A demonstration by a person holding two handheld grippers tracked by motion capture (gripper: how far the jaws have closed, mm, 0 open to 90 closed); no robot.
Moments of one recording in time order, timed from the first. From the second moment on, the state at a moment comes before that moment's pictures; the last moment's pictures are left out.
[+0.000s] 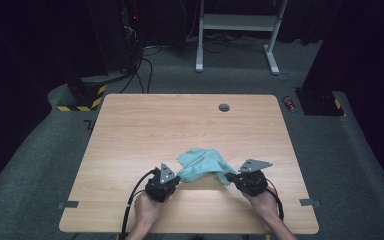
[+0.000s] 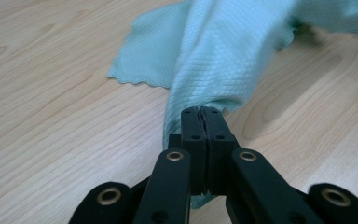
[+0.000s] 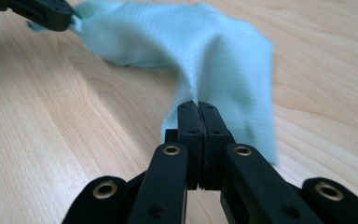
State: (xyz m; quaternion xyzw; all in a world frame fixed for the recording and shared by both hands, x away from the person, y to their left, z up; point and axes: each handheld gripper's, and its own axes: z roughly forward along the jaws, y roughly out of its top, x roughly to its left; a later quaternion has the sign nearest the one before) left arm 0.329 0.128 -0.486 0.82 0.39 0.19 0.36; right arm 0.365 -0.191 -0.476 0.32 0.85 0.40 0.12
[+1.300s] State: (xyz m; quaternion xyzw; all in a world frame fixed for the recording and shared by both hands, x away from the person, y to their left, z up) left arm 0.395 0.073 -0.505 0.83 0.41 0.18 0.34; right arm 0.410 -0.173 -0.489 0.36 0.86 0.32 0.16
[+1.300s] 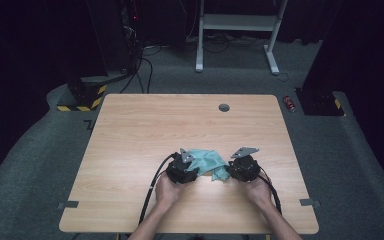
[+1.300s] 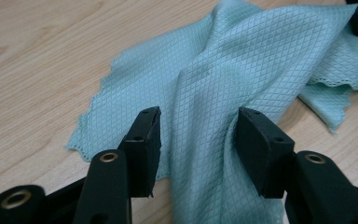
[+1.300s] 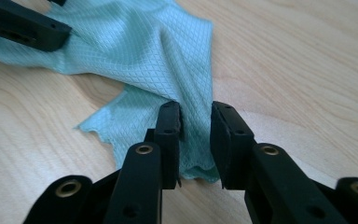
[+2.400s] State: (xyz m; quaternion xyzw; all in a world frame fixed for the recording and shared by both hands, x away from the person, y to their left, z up) left arm 0.338 0.113 -0.516 0.81 0.42 0.21 0.35; right arm 0.384 -0.159 -0.510 0.30 0.88 0.32 0.17
